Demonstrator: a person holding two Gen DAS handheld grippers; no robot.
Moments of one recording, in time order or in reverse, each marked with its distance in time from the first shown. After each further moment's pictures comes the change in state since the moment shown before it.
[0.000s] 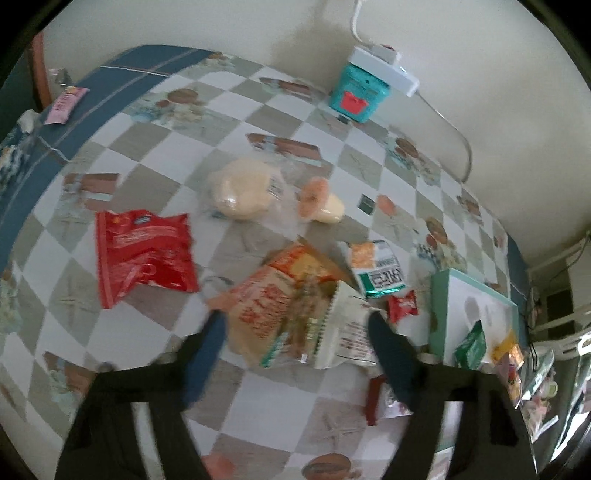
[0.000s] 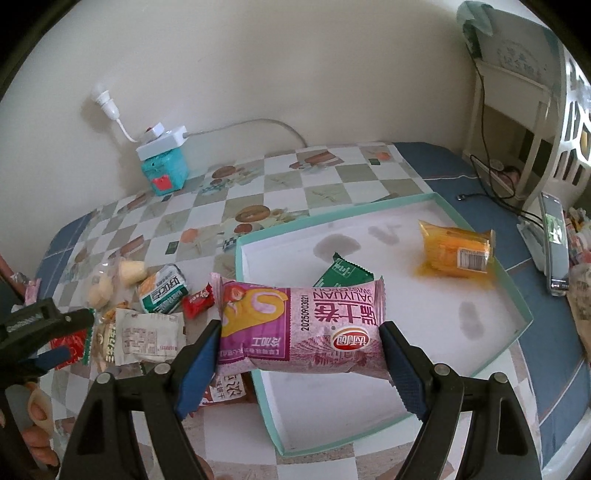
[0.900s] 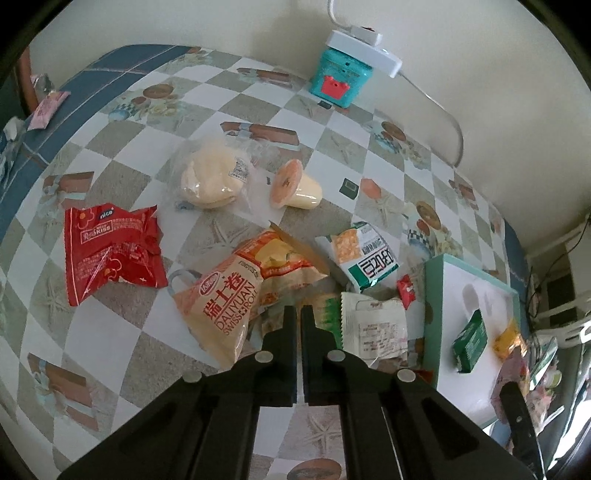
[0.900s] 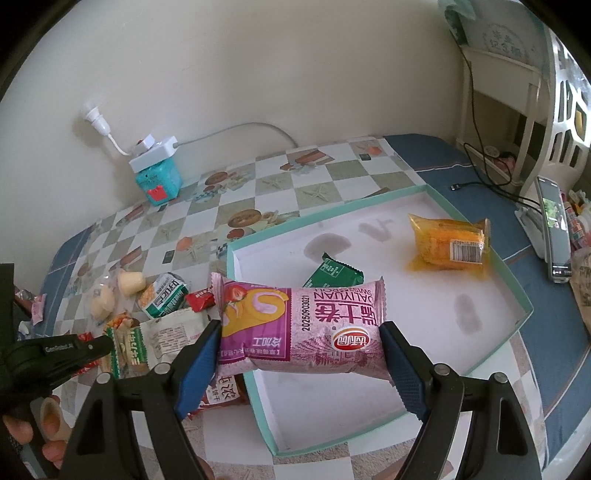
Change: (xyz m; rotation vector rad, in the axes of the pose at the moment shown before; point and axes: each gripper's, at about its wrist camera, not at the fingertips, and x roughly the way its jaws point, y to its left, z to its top) left arm 0.012 -0.011 0.000 0.013 0.013 -0.025; right arm -0.001 -0.011 0.001 0.059 0.008 0.015
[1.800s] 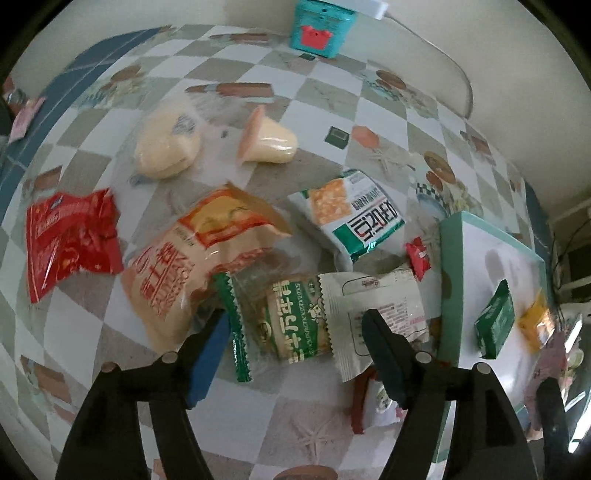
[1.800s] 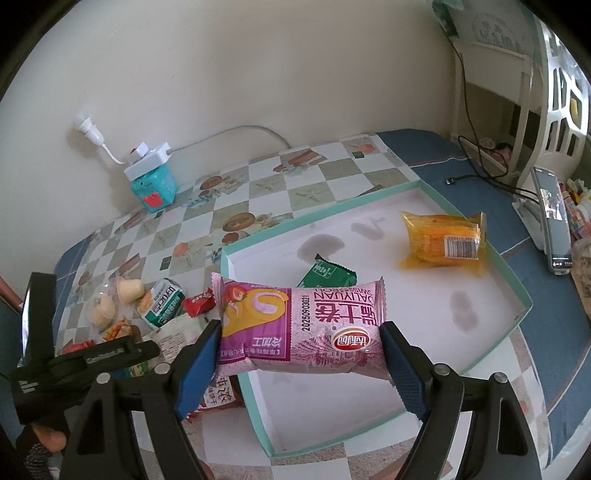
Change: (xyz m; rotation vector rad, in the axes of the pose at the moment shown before) left arm 0.045 -0.041 -0.008 0.096 0.117 0.100; right arm -0.001 -0.006 0.000 0.041 0.001 0.008
